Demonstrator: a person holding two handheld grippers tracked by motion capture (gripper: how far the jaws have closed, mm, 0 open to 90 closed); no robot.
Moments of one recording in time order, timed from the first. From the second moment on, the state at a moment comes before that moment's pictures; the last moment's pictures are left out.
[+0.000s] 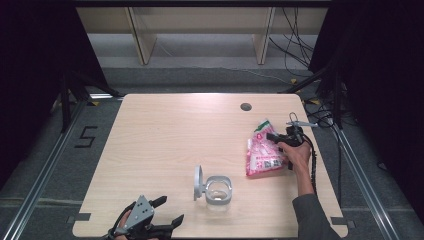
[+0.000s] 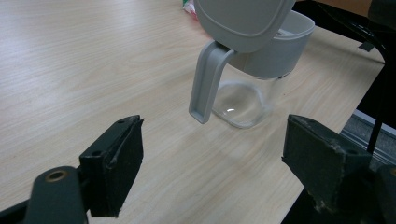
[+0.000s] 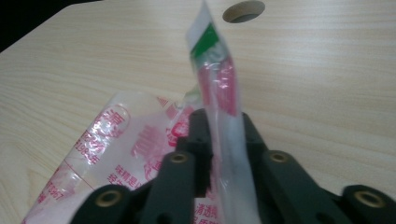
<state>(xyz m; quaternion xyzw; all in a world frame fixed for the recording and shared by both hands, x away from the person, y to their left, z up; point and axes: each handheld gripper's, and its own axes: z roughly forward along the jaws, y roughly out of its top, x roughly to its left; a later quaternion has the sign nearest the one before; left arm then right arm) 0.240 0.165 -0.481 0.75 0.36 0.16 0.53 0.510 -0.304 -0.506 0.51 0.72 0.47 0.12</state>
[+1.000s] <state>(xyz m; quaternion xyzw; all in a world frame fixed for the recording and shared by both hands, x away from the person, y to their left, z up) 0.237 0.162 -0.482 0.76 0.36 0.16 0.52 0.437 -0.309 -0.467 0.40 0.72 0.55 0.15</state>
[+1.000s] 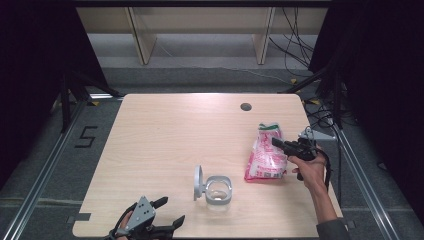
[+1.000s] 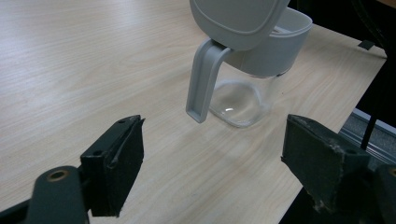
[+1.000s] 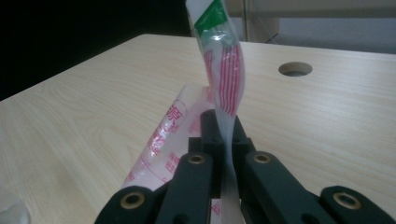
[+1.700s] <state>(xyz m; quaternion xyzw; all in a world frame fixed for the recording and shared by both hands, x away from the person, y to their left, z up) 0.228 0.148 -0.485 0.77 0.34 0.15 0.52 0.353 -0.280 -0.417 0.29 0.73 0.60 0.17</state>
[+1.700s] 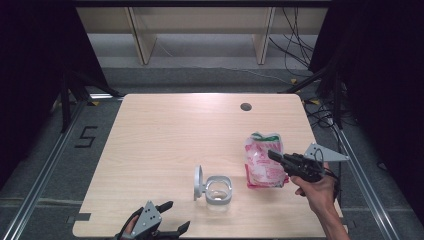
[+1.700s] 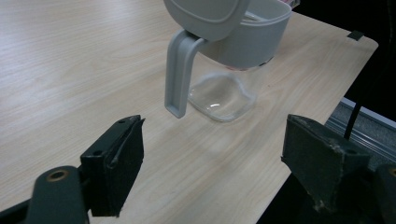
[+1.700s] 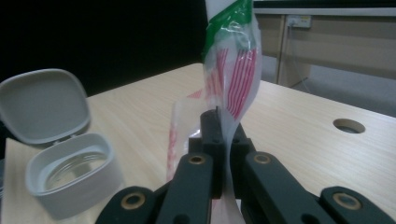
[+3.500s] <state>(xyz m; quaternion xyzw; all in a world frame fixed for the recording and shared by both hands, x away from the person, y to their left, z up) 0.206 0.067 -0.505 0.82 0.27 0.11 0.50 0.283 -0.283 -0.402 0.26 0.74 0.60 0.18</state>
